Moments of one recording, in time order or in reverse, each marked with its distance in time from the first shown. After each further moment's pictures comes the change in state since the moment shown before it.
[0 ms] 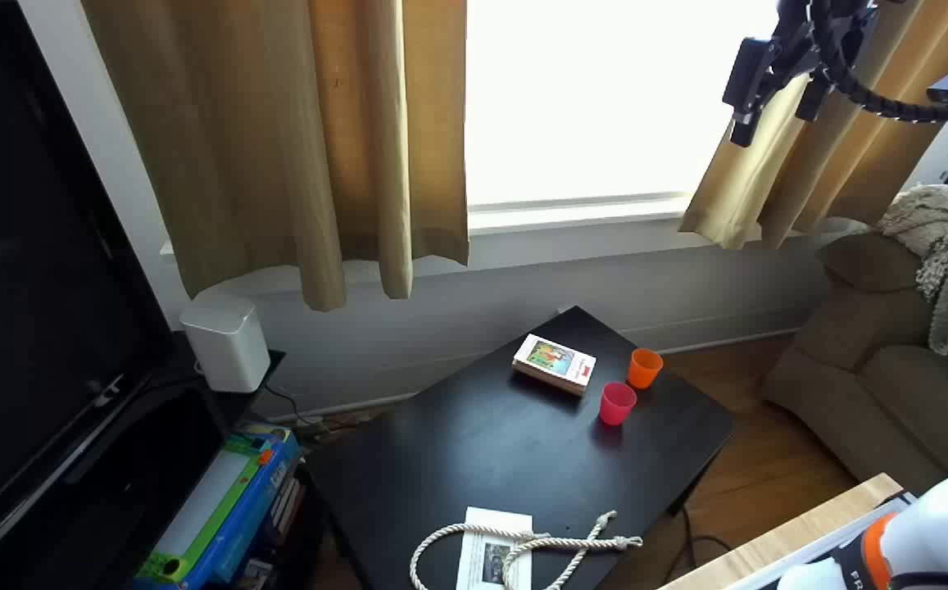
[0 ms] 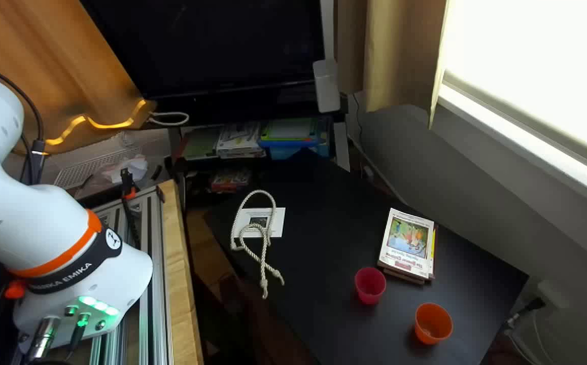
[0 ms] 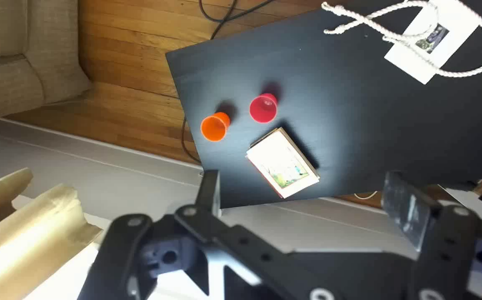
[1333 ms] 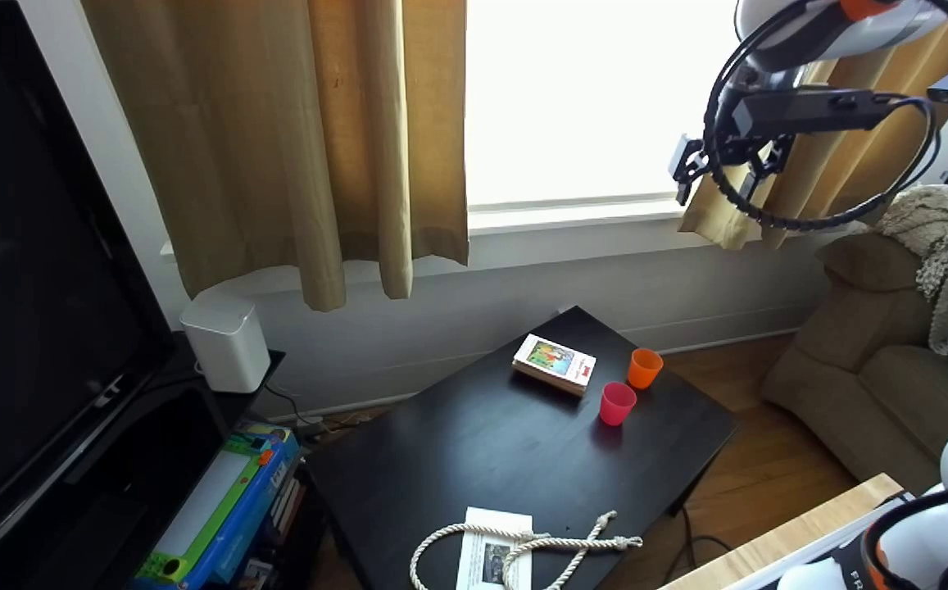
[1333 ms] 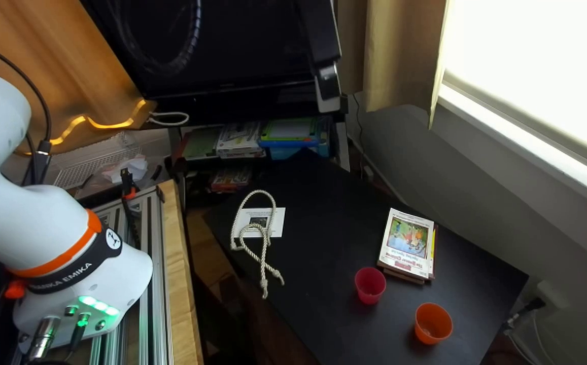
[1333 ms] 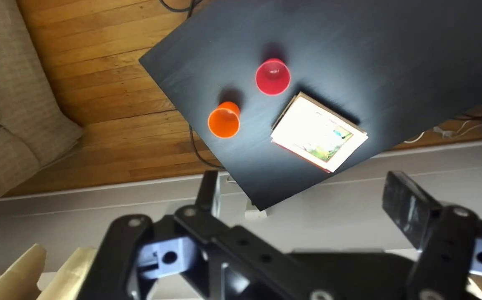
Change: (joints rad) arm -0.102 0.301 -0.094 -0.113 0.002 0.462 0.246
